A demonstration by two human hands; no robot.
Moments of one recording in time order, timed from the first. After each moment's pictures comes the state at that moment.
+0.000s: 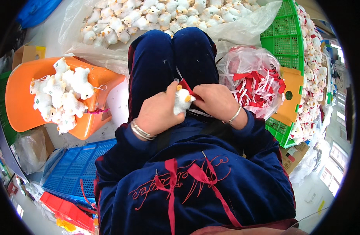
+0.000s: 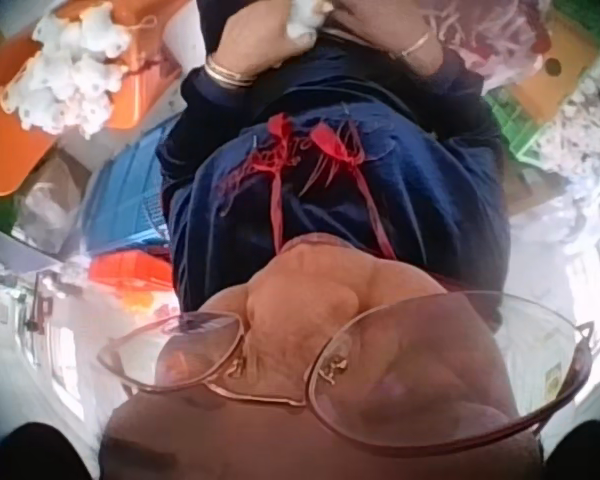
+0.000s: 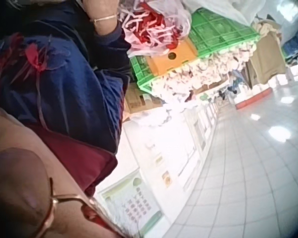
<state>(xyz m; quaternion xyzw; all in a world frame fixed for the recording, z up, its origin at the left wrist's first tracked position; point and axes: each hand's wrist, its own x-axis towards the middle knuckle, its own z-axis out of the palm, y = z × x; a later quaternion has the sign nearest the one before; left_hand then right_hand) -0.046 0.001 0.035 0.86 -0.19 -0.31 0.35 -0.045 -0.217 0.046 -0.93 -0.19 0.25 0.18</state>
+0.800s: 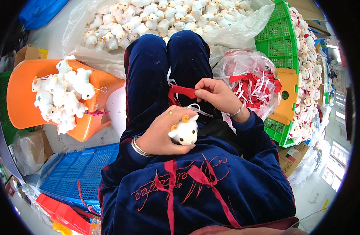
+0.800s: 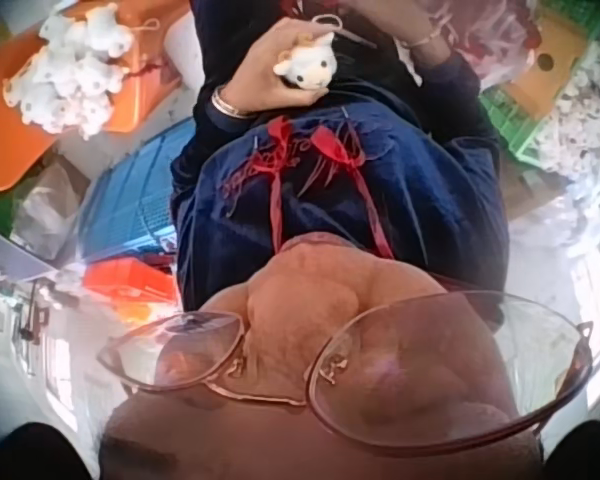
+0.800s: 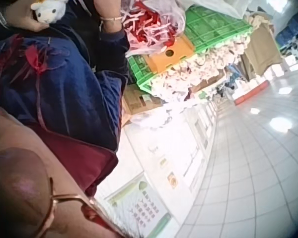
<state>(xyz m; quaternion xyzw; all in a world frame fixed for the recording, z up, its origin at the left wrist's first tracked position) -0.091 0.016 0.039 0.66 -0.30 -0.19 0.66 -0.050 -0.238 0.037 -0.72 0.01 0.31 0.62</state>
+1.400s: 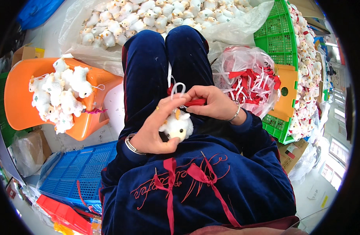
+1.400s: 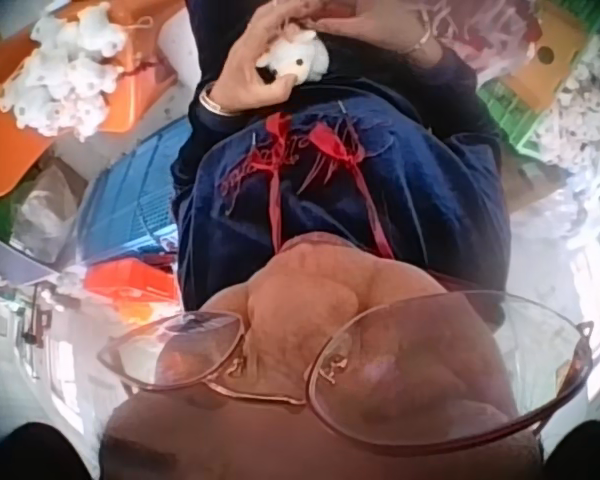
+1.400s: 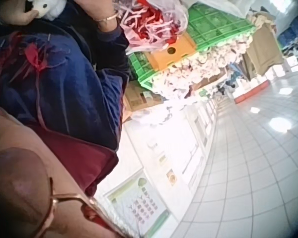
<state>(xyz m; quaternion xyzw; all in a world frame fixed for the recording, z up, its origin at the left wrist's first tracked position) -0.090 0.032 0.035 0.62 -0.29 -0.19 0.70 -0.066 -0.217 0.052 -0.68 -0.06 0.35 0.64</state>
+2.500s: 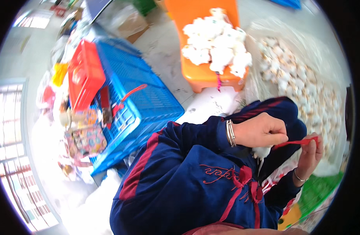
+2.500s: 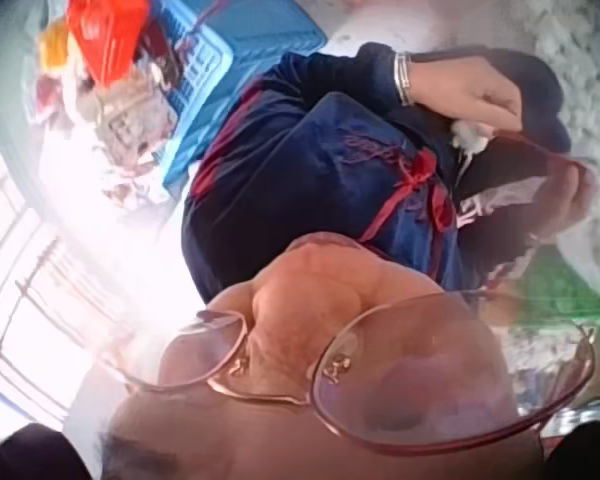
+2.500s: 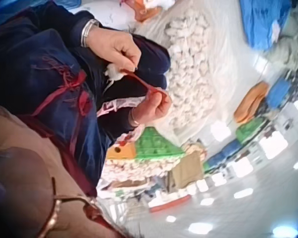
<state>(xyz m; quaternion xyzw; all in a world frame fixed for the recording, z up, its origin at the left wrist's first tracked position) -0.097 0.064 0.103 0.64 -0.05 0.00 0.77 0.032 -0.178 0.109 -0.66 -0.19 0.18 0.71</state>
